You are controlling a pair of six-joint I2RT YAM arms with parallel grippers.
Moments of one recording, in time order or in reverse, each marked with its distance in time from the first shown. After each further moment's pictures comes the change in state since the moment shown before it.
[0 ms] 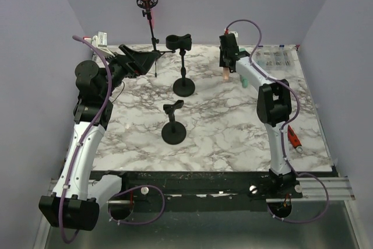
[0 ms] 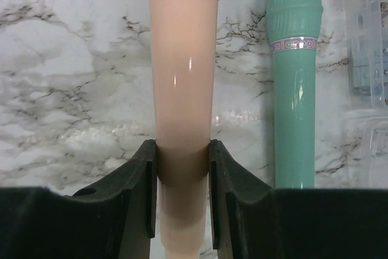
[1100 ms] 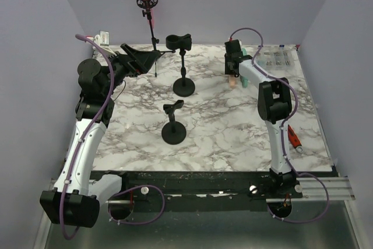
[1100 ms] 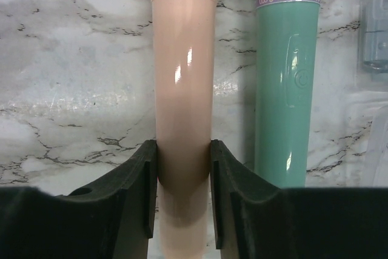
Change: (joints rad) left arm 0.000 0.029 -0.008 0.022 -0.003 0.014; right arm -0.074 0.106 -0.002 -0.035 -0.044 -0.052
